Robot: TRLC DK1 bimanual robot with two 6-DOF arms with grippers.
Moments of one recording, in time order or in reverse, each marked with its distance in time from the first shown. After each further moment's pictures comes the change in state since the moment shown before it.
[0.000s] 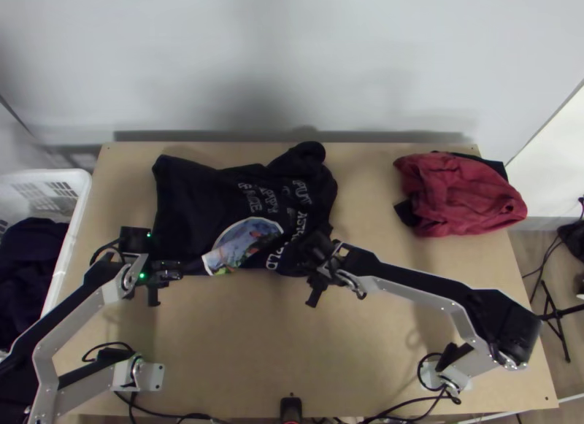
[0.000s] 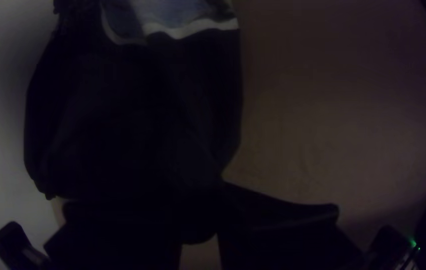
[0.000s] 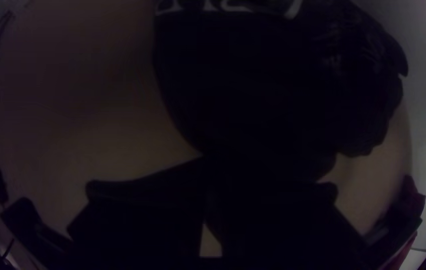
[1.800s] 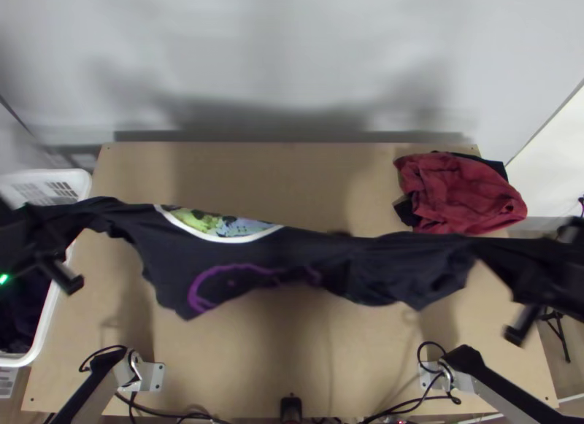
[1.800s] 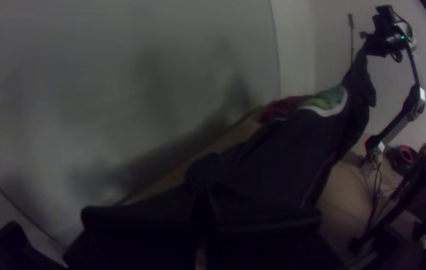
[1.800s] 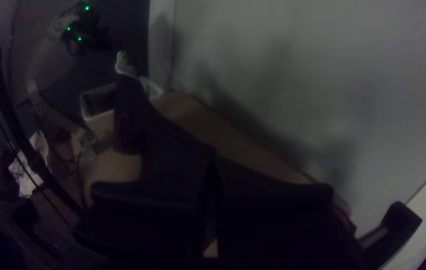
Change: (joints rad) left arm 0.361 -0.262 1.277 -0.953 0.672 -0.781; right arm -0.489 -0.763 0.877 -0.895 -0.390 0.000
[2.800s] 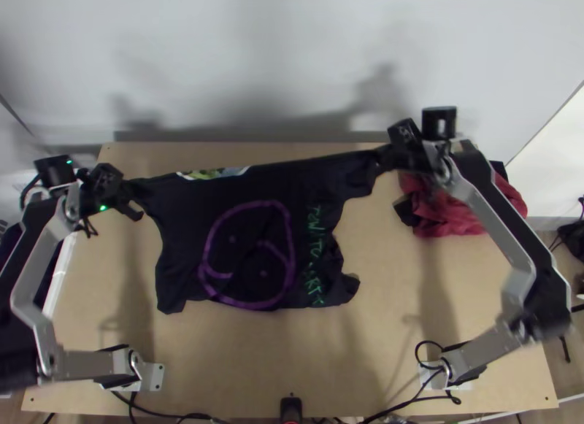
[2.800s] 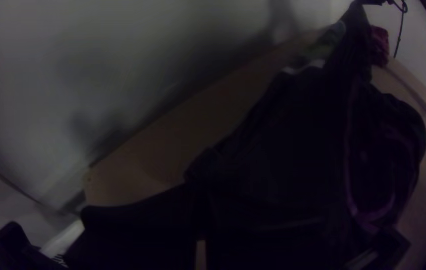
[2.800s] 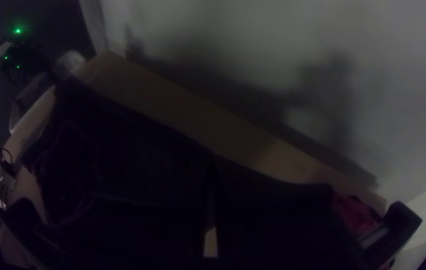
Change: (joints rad) left arm 0.005 0.481 -0.684 0.955 -0.276 0.115; right arm -0.208 0.758 -0.344 0.824 0.040 0.001
